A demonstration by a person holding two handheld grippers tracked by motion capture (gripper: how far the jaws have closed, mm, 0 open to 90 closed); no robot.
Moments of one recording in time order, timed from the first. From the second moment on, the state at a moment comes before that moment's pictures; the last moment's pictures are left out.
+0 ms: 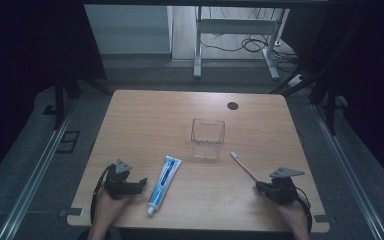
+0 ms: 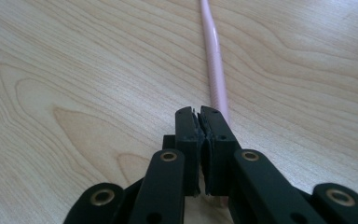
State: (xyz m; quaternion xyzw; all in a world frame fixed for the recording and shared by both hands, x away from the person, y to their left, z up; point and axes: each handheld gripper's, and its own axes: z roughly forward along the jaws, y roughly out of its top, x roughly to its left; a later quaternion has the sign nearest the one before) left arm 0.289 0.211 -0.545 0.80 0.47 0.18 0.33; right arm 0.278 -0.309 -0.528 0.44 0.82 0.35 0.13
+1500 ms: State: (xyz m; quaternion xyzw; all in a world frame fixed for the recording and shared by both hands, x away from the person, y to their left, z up) left arm 0.289 0.210 -0.545 0.80 0.48 0.18 0.32; right arm 0.297 -0.305 -0.498 0.44 0.84 0.30 0.12
